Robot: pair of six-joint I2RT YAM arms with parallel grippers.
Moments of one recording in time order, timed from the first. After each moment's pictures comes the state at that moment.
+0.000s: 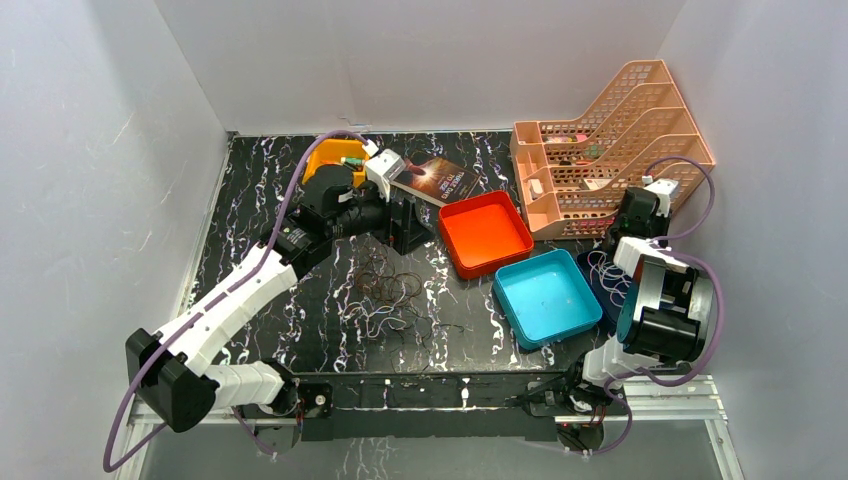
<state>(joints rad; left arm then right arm) -0.64 1.22 1.15 -0.30 0.42 -0.20 -0.27 1.54 0.76 0.21 0.71 -0.18</state>
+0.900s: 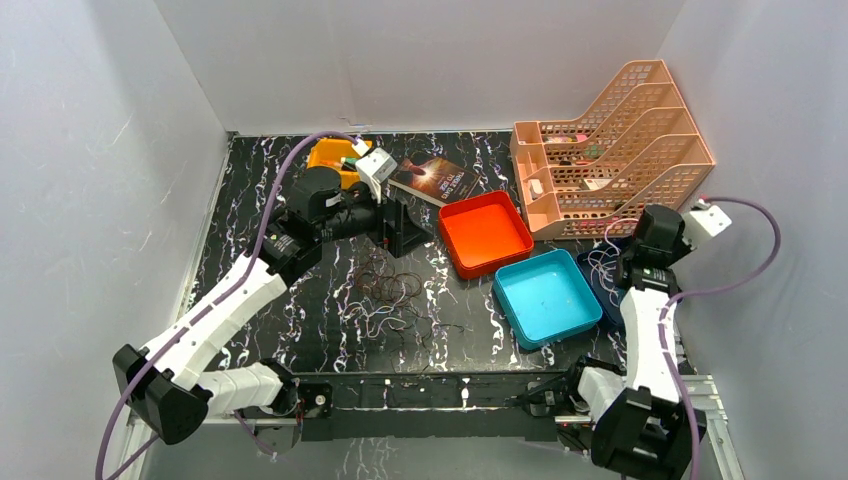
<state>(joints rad) -0.64 1.16 1.15 -0.30 0.46 -0.23 -0.28 0.96 0.69 -0.16 0.57 0.37</state>
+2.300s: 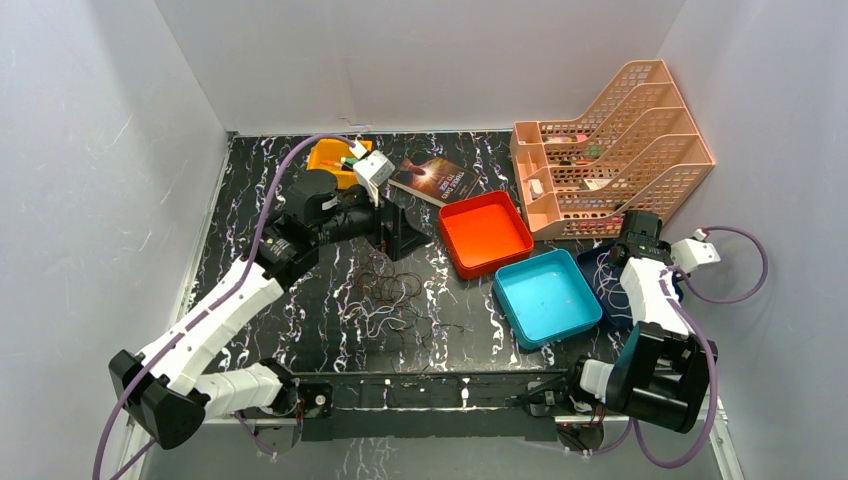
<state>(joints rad) -0.64 1.13 1.14 -0.30 0.47 -0.21 -0.28 1.20 0.72 -0.55 0.82 0.90</state>
